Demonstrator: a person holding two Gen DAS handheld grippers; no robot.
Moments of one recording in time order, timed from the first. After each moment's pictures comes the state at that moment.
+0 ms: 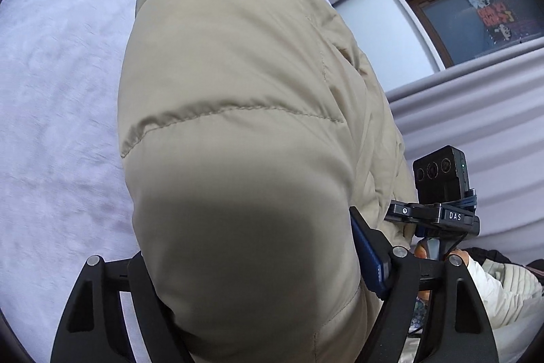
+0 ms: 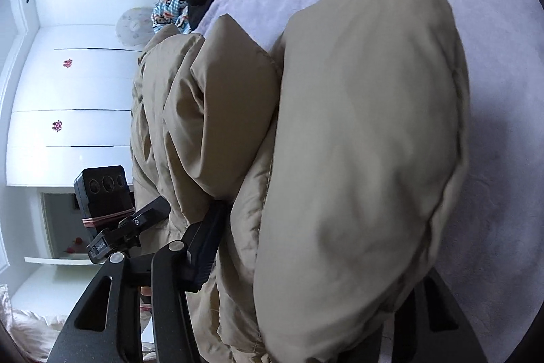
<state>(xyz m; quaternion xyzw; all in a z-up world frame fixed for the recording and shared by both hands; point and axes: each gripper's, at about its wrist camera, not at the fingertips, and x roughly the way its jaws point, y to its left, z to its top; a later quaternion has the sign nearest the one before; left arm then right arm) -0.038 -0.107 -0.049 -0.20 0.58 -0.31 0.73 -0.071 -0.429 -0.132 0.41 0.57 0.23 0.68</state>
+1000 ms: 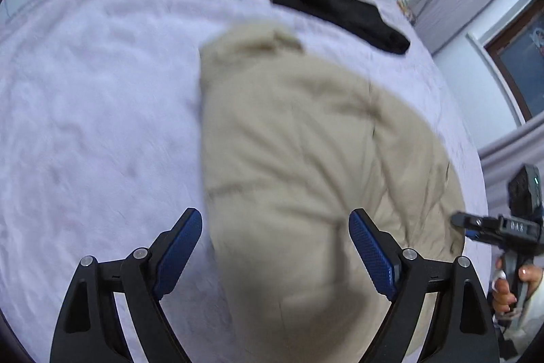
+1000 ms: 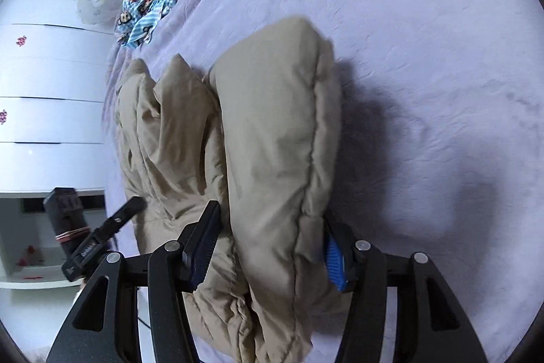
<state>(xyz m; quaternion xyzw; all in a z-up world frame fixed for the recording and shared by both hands) 0.037 0.207 -0.072 -0.13 0.53 -0.13 0.83 0.035 -0.187 -0.118 0.31 0.61 0.13 0.71</state>
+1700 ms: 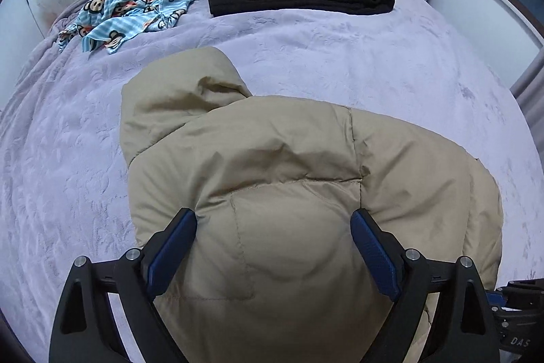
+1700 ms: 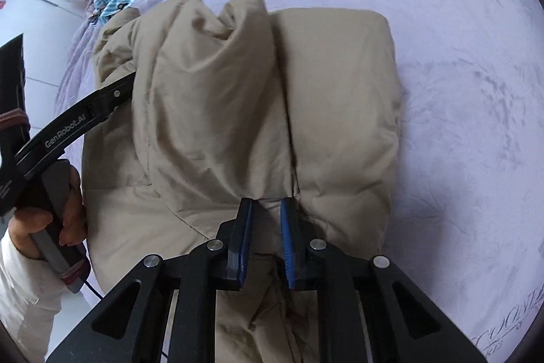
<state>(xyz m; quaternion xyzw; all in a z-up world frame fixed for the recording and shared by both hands) 0.101 0.050 -0.089 0.05 0.53 -0.13 0.84 -0.013 -0.147 -0.128 0.23 0.63 0.07 0.74</state>
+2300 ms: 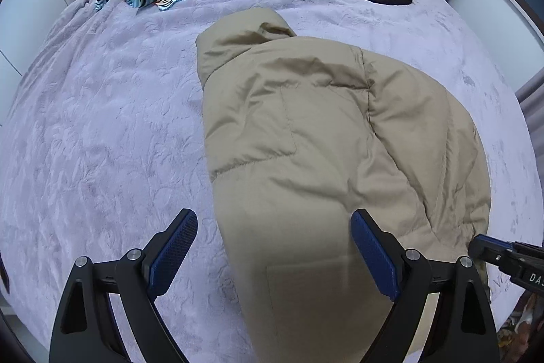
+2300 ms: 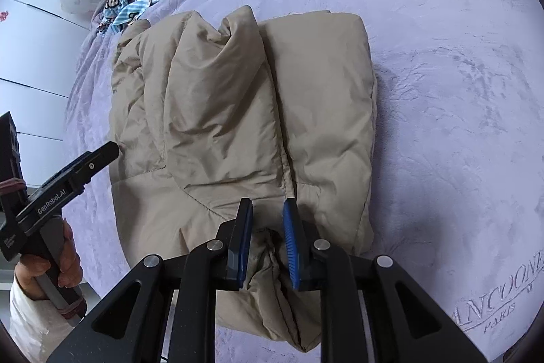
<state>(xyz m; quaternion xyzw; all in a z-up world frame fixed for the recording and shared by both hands) 0.028 0.111 -0.053 0.03 0.57 -0.09 0.81 -0.049 -0.152 -0.090 0.24 0.62 0.07 0.75</state>
